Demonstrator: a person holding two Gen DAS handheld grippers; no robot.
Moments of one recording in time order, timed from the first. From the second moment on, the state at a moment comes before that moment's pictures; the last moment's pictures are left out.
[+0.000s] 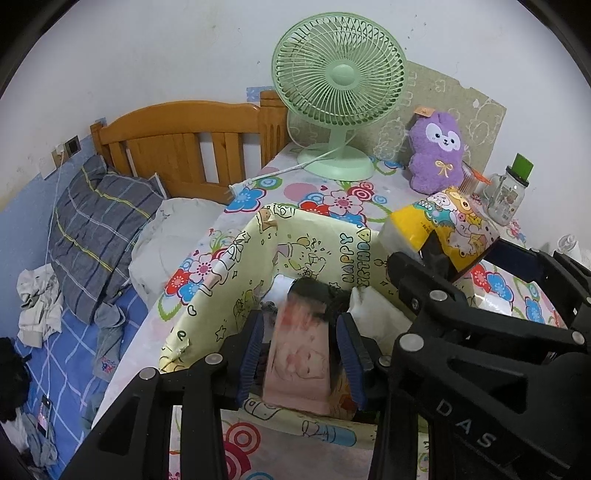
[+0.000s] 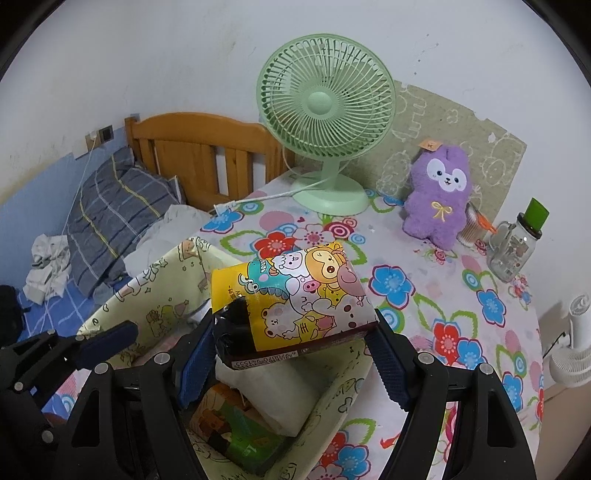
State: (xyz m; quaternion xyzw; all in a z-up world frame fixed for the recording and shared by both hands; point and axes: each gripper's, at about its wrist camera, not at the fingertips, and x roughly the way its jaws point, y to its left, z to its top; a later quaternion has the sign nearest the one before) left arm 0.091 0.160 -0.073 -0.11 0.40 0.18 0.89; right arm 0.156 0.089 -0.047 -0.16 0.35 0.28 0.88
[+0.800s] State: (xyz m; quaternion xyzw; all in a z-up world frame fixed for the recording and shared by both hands) left arm 0.088 0.148 -0.066 -0.11 0.39 0.17 0.90; right arm 0.151 0.078 -0.040 -0.16 0.34 0.27 0.89
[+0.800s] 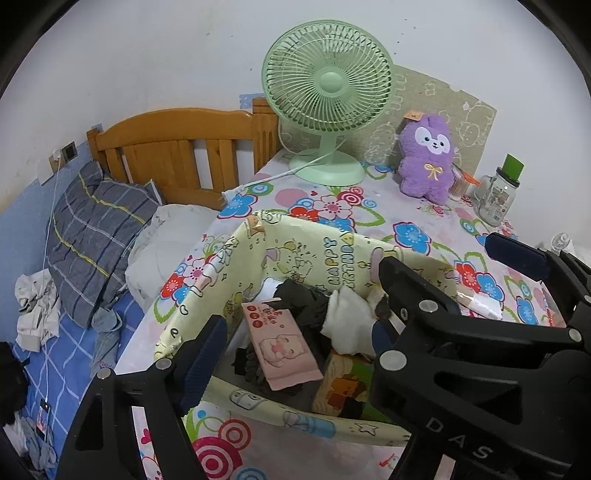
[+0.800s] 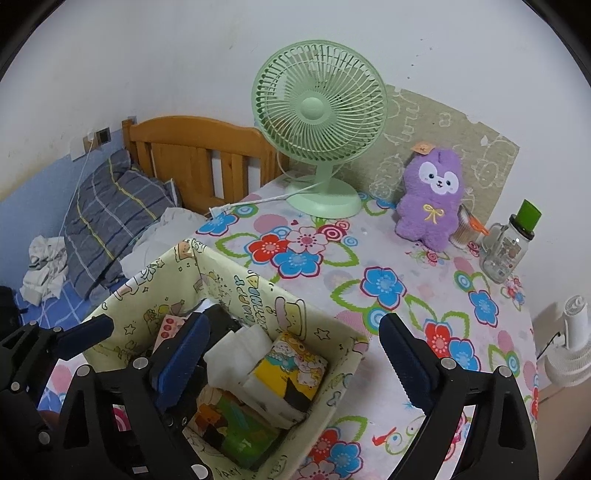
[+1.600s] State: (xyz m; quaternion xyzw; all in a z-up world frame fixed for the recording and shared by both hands) left arm 0.112 0.027 -0.045 -0.05 0.38 0.09 0.92; right arm 0.155 -0.049 -0.018 -0.11 0.33 0.19 0.92
